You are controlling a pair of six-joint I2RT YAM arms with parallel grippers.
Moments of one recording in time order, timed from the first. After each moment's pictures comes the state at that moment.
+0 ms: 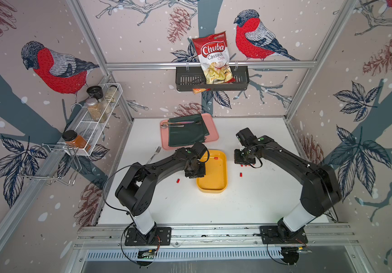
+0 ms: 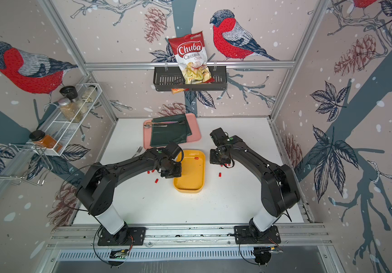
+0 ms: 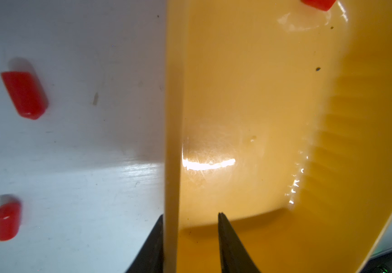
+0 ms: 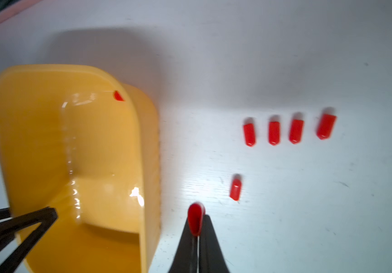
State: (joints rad) left arm -0.66 1.71 1.17 -0.75 0.15 -0.68; right arm 0.51 1.61 1.22 -0.88 -0.05 0.48
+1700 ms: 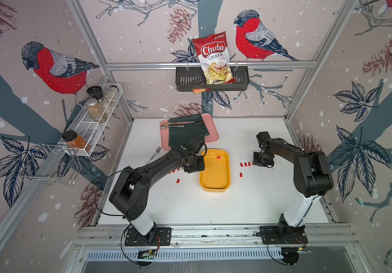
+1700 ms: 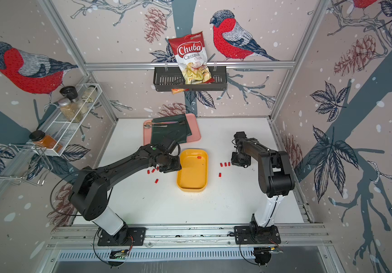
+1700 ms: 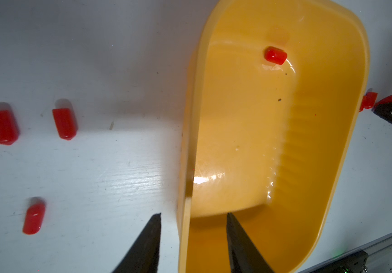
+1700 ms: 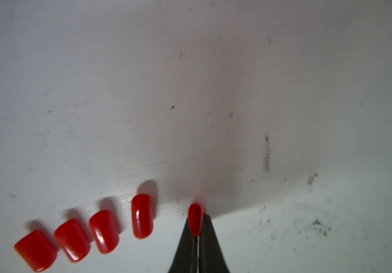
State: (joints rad) left arm -0.62 1.65 1.20 -0.75 0.15 -0.70; right arm 0.18 1.85 1.18 -0.75 0.06 0.28
